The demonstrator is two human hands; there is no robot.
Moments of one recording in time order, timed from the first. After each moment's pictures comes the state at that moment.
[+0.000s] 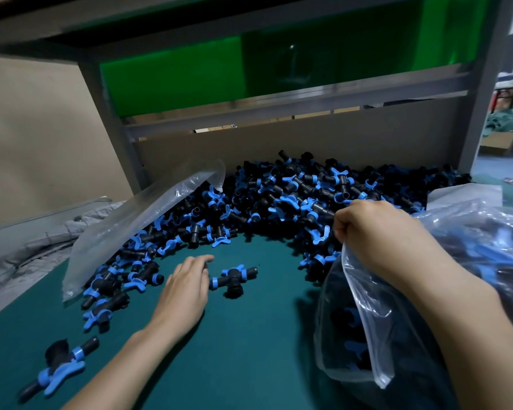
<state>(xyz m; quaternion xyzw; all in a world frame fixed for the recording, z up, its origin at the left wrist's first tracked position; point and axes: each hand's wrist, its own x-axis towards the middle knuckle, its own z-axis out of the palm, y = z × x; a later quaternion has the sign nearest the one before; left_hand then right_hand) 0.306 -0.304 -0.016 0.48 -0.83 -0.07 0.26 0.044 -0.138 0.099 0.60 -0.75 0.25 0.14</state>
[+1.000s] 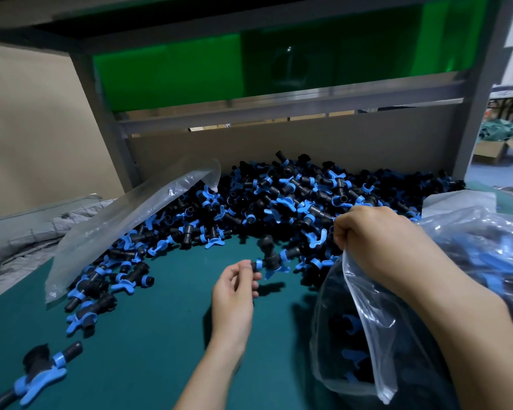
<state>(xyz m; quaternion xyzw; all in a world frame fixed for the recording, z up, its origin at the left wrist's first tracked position) 0.212 -0.251 -0.030 0.40 -0.51 -0.53 0.54 0.042 -0.138 0.097 0.60 -0.75 0.23 0.14</state>
